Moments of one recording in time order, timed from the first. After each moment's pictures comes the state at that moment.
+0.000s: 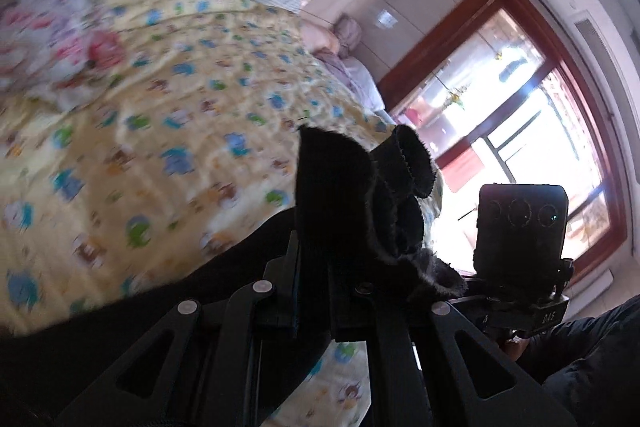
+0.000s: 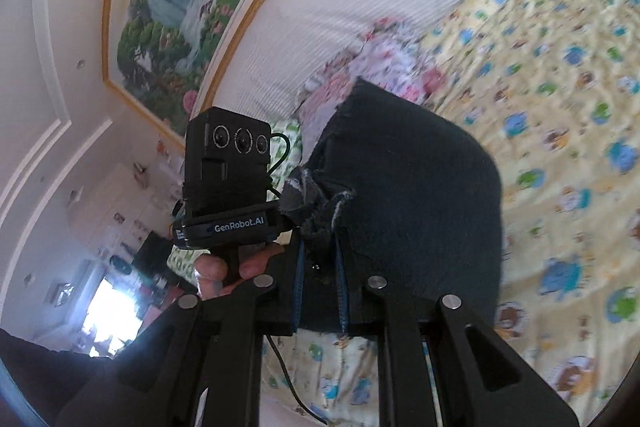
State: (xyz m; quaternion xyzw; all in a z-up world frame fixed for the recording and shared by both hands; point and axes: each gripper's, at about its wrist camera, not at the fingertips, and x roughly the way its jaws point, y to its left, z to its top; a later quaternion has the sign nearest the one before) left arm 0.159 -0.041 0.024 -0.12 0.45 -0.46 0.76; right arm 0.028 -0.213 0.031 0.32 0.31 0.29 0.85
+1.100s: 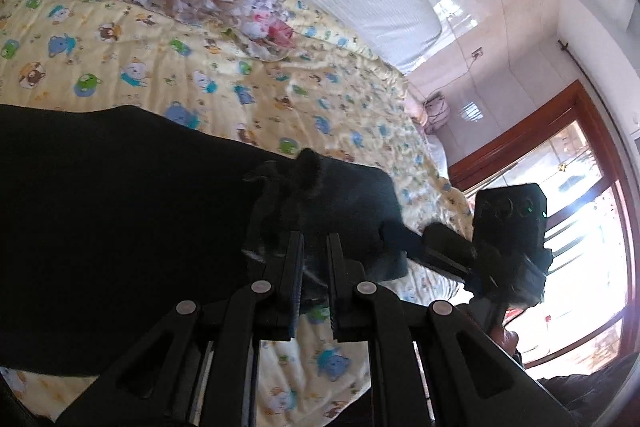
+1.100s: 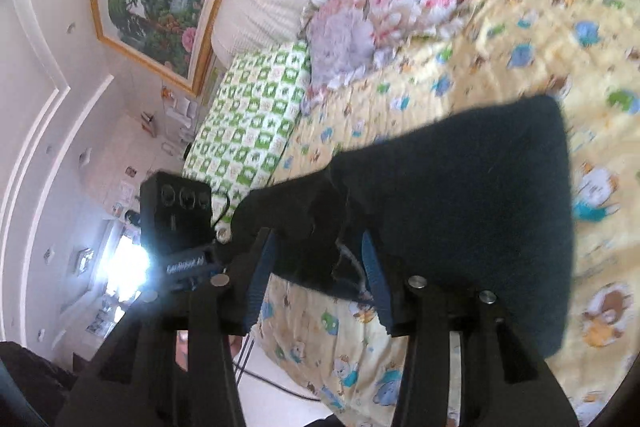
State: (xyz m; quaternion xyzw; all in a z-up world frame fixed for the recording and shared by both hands) left arm 0.071 0.070 -0.002 -0.26 0.44 -0.28 0.82; right arm 0.064 -0.171 -0.005 0.30 0.39 0.33 0.81
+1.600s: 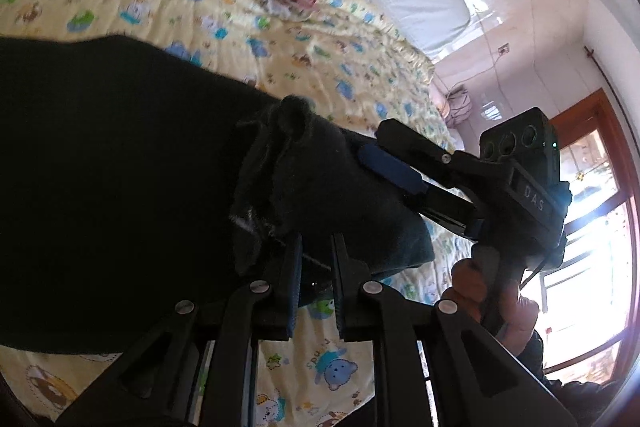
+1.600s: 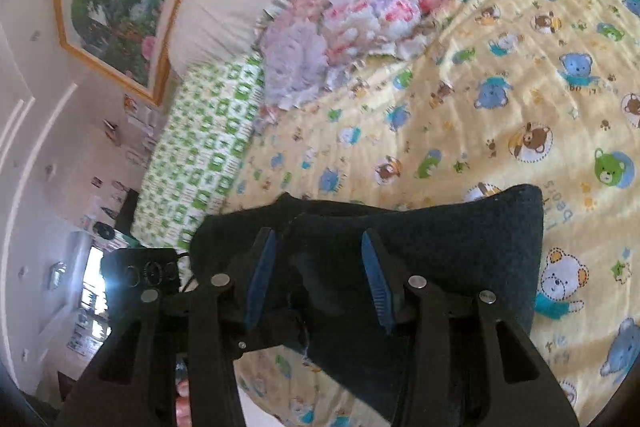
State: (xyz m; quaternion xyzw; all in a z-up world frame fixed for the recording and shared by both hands) left arm 0.078 0.041 -0.045 -0.27 0.48 -0.24 0.80; right arm 0.116 -0.170 -0.020 0.27 0.44 0.27 0.81
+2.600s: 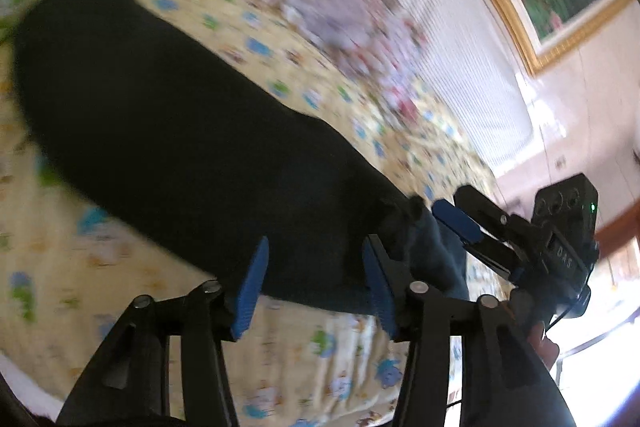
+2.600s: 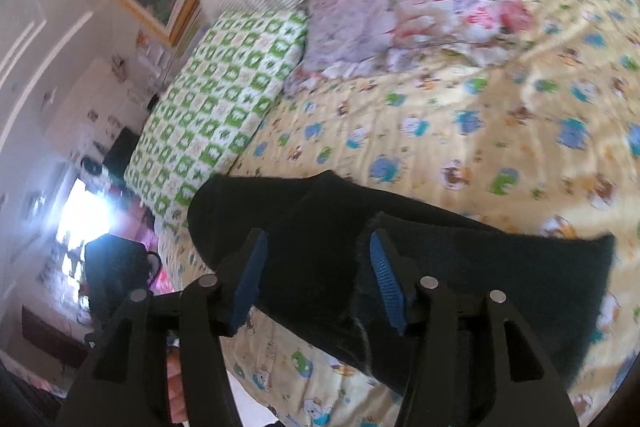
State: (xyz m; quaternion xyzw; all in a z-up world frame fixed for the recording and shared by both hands) left arm 0.005 0.144 -0.028 -0.36 0.38 -0.03 0.85; right arm 0.115 -0.088 0.014 0.15 0.45 0.34 0.81
